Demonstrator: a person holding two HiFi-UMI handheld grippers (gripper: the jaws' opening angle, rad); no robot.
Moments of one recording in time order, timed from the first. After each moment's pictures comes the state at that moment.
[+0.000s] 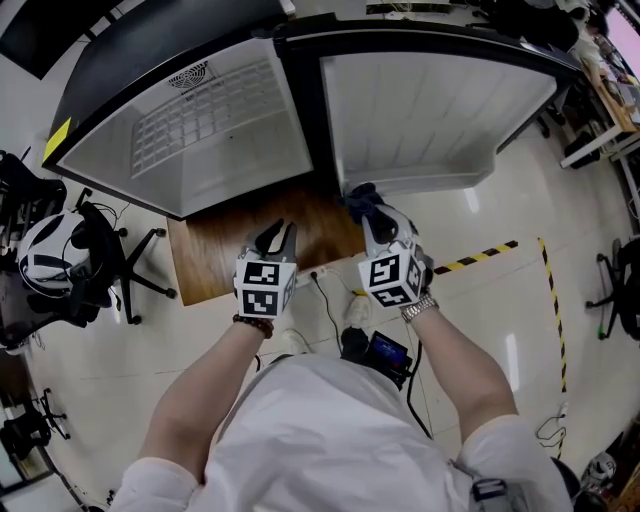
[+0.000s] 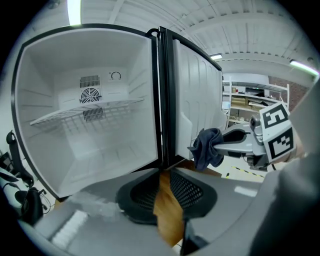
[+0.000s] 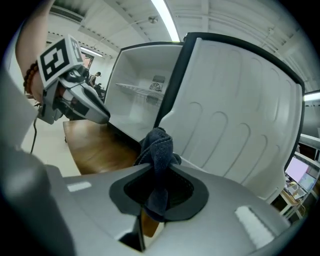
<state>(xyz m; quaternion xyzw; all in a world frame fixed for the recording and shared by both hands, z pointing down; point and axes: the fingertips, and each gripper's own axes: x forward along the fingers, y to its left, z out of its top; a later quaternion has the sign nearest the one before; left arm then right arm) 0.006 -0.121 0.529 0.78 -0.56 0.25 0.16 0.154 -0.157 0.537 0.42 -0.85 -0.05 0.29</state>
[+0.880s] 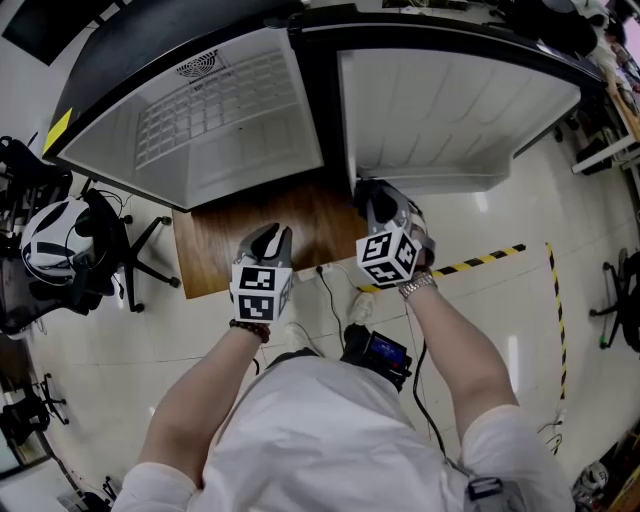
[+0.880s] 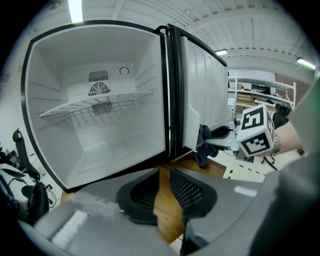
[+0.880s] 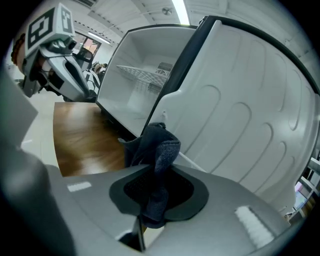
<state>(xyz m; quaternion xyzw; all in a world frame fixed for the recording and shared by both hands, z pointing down) -0.022 -0.107 0.545 0.76 -0.57 0.27 0.17 0.139 -0.207 0.567 0.43 -0.83 -0.10 0.34</state>
